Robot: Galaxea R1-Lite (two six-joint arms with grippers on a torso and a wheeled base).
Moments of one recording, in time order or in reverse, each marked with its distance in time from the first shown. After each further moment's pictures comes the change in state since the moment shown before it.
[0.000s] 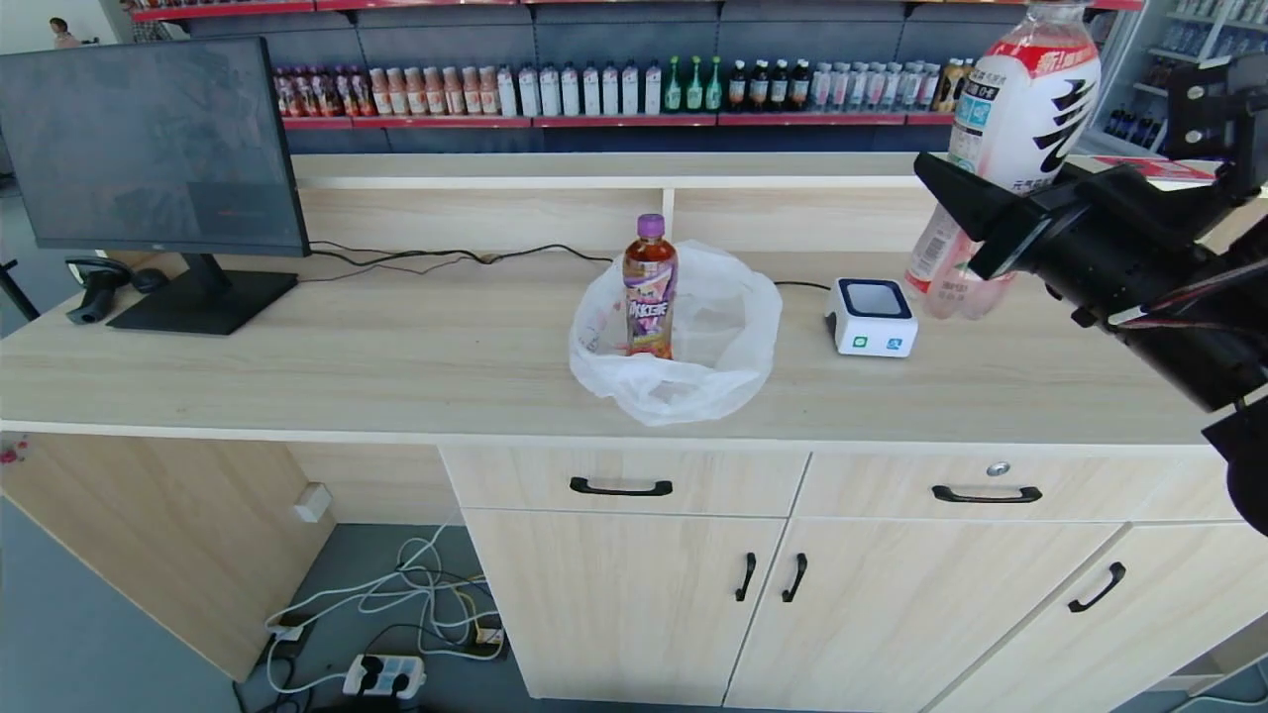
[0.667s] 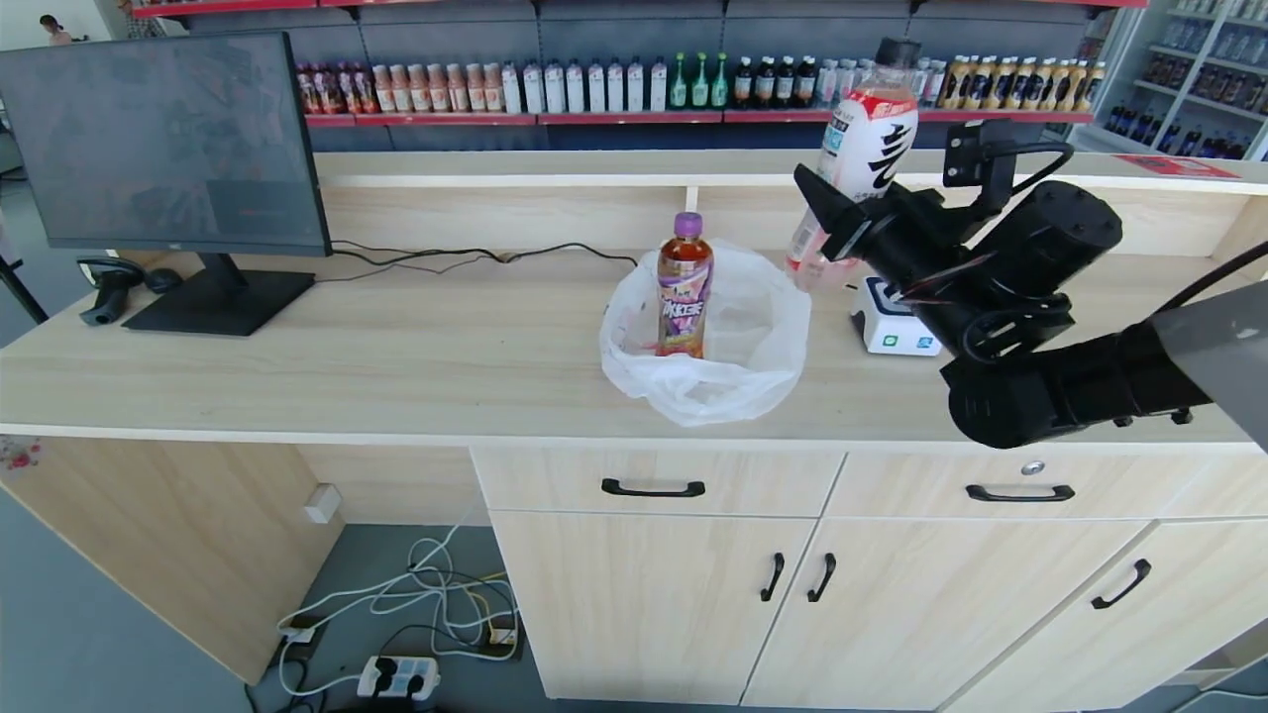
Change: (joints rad) left arm 0.000 0.000 0.000 -0.003 0.000 0.003; right arm 0.010 0.488 -0.488 -0.114 0.020 0.150
